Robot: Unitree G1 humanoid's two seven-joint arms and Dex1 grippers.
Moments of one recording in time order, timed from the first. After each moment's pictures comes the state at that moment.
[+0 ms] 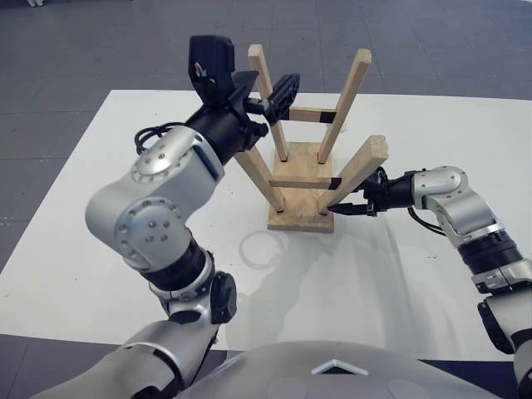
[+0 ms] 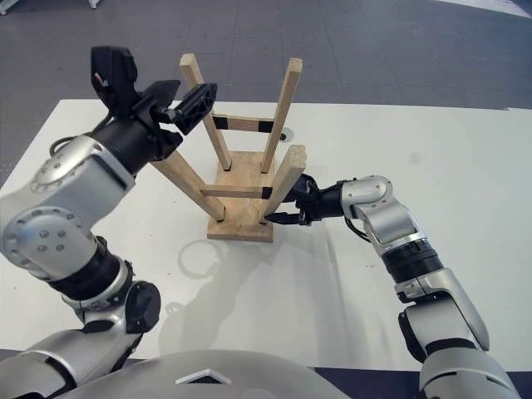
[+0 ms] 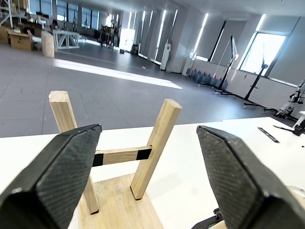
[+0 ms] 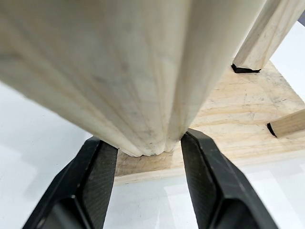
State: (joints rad) left arm -0.52 -0.02 0.23 -0.73 -0.58 1.32 -0.02; right arm -0.49 -0.63 0.43 0.27 0.27 0.20 1.11
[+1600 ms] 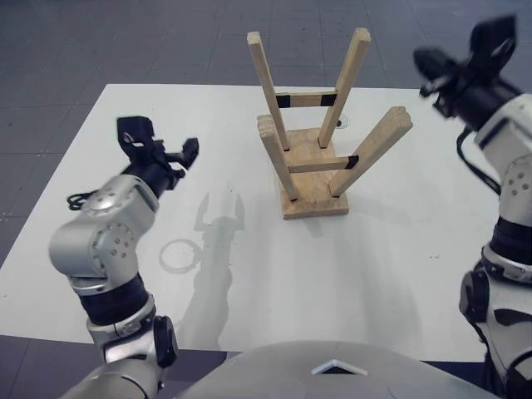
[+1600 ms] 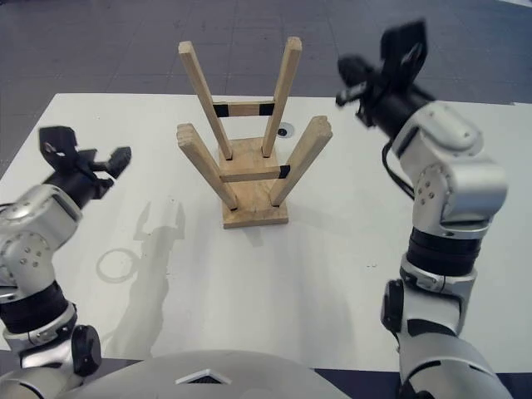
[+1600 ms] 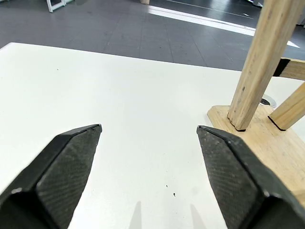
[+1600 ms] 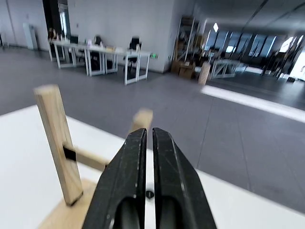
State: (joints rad) left arm -0.21 0.32 0.32 -0.51 -0.50 1.12 0.01; right arm -0.73 -0.43 -0.24 -0.35 0.43 0.94 0.28
